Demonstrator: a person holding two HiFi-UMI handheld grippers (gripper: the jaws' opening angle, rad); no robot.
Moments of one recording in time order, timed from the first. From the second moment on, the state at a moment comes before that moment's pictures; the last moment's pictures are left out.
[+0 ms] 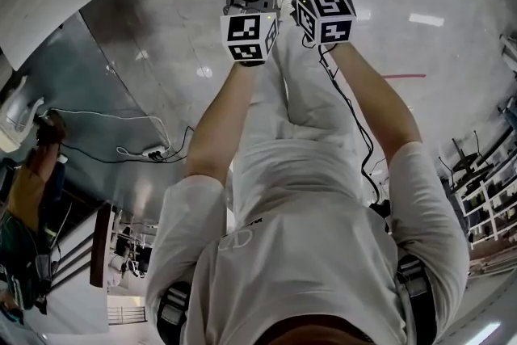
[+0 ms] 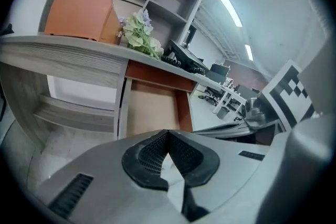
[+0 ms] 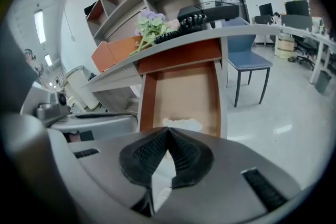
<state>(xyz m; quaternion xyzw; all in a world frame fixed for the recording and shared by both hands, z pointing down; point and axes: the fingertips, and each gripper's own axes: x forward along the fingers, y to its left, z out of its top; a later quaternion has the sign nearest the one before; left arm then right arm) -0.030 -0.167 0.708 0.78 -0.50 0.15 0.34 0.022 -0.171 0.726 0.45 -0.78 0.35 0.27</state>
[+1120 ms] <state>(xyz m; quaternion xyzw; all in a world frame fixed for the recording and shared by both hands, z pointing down) -0.017 -0.172 0.735 0.78 -0.51 0.13 0.34 0.023 -0.171 0.774 0.43 -0.77 0.36 0.30</state>
